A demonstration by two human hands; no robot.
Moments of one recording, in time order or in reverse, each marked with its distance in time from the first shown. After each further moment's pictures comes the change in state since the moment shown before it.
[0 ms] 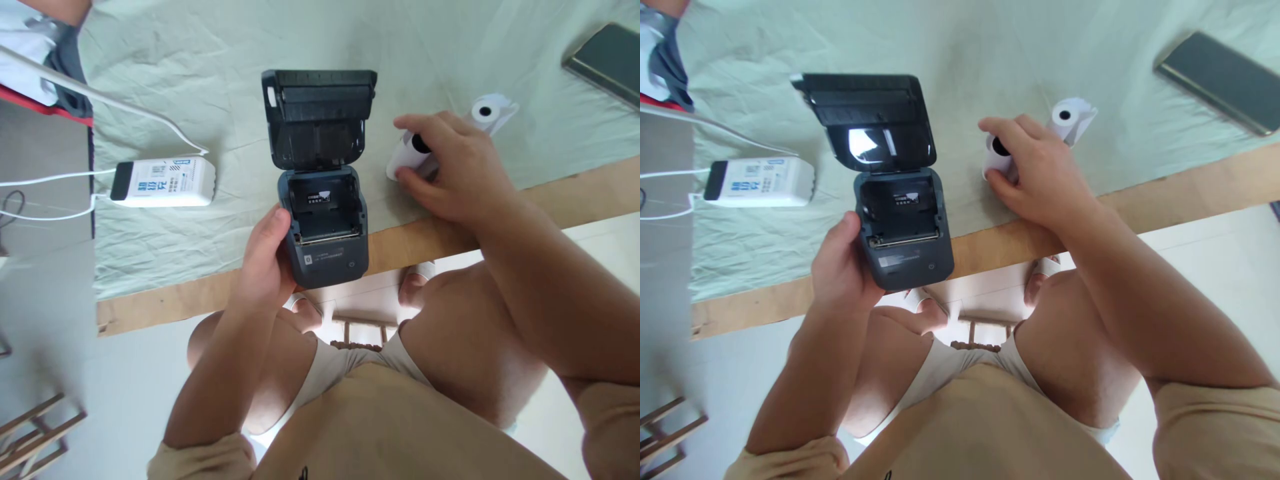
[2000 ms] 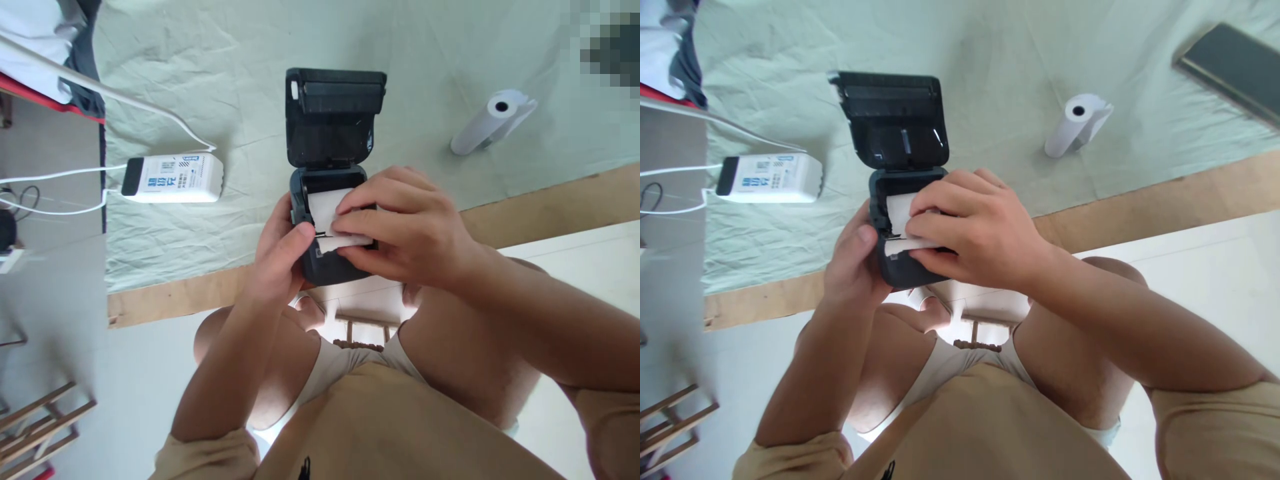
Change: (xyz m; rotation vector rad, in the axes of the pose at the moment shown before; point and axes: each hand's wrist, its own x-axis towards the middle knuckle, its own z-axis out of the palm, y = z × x) left_hand 0.000 0.002 -0.004 0.037 -0.177 0.051; right_hand -0.007 -0.111 0.011 0.095 0.190 -0.354
